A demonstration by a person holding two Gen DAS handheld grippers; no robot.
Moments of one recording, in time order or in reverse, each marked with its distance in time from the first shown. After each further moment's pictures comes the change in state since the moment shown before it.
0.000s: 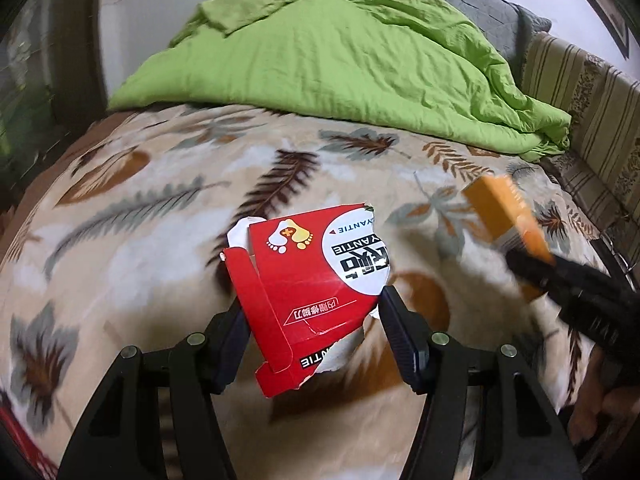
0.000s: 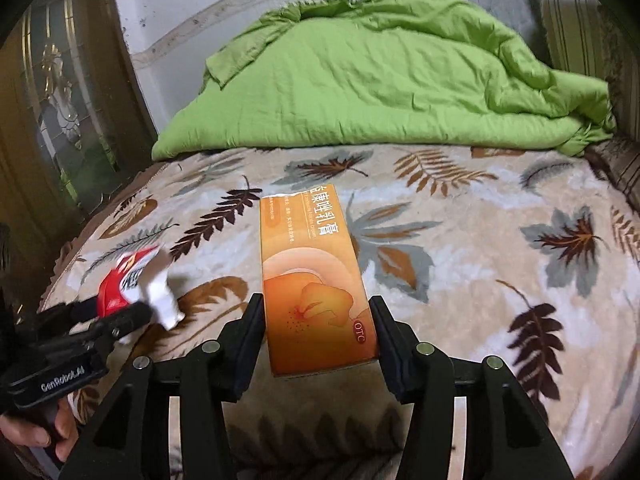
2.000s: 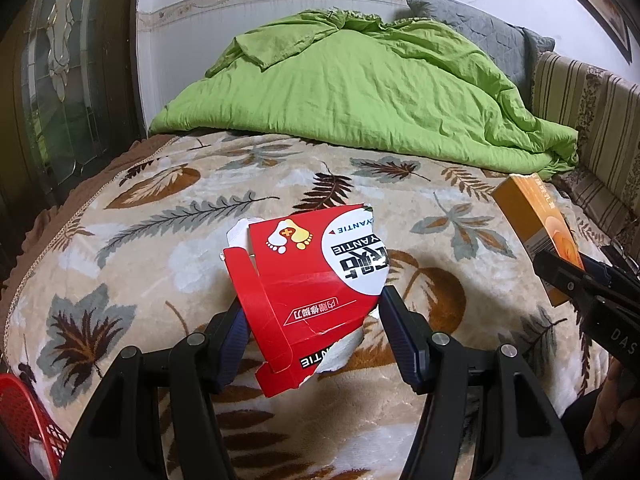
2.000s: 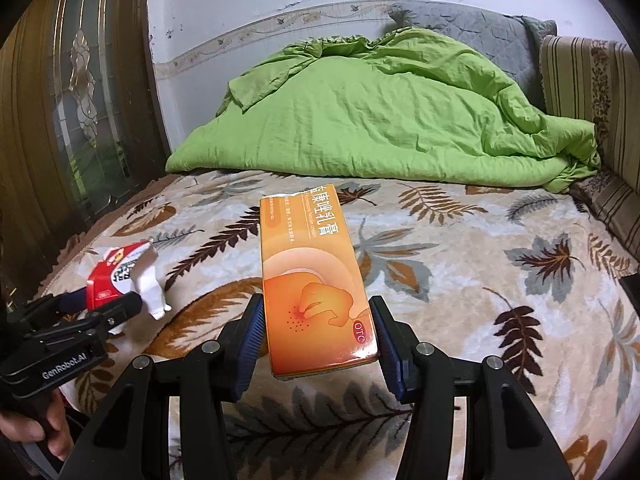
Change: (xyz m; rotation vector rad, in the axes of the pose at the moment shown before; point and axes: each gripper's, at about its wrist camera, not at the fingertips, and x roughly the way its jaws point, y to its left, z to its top) left arm -0.041 0.016 -0.025 -0.008 -0.128 0.082; right arm -0.038 0.032 -0.024 -0.075 -0.126 -0.023
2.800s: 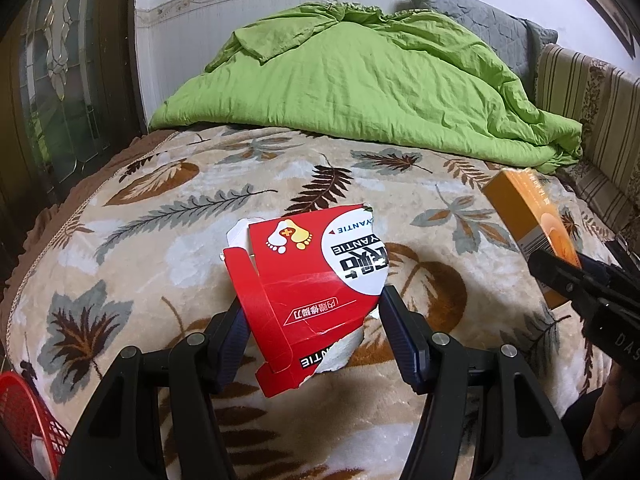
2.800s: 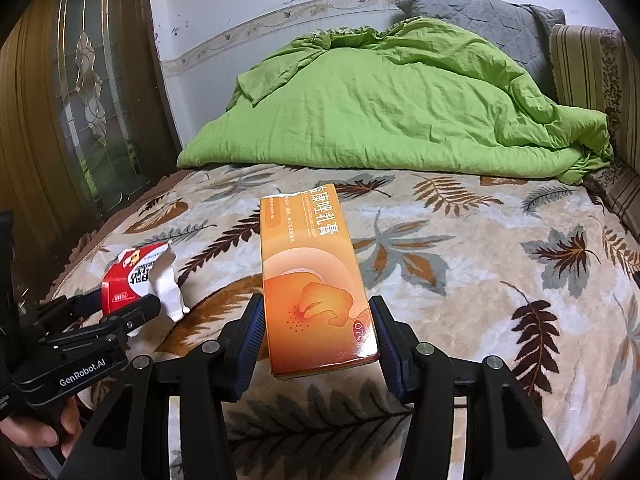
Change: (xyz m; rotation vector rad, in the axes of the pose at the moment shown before) left arm 0.006 -0.009 0.001 0.011 0.019 0.020; right arm 0.004 0.001 0.001 0.008 0.031 0.051
